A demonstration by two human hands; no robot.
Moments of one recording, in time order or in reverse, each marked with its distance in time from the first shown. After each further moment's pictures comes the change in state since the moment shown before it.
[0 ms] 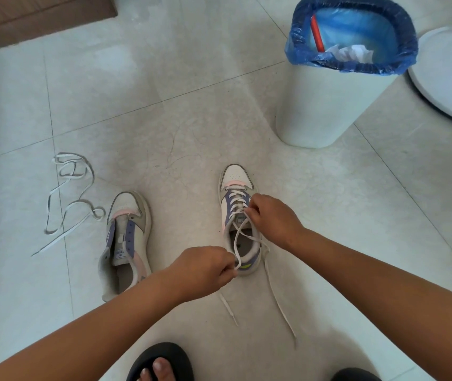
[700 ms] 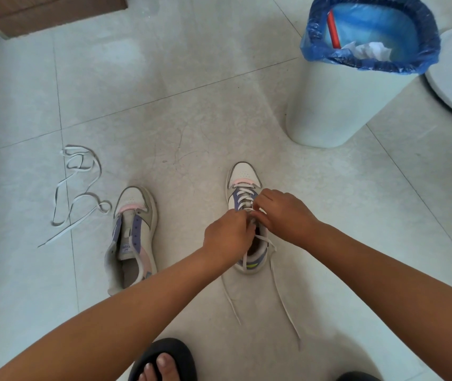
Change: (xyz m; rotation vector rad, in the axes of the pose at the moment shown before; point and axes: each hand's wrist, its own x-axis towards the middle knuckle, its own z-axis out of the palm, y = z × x) left_hand 0.059 0.016 -0.007 -0.225 0.287 -0.433; right_hand 0.003 0.009 -0.007 -0.348 0.038 -0.373
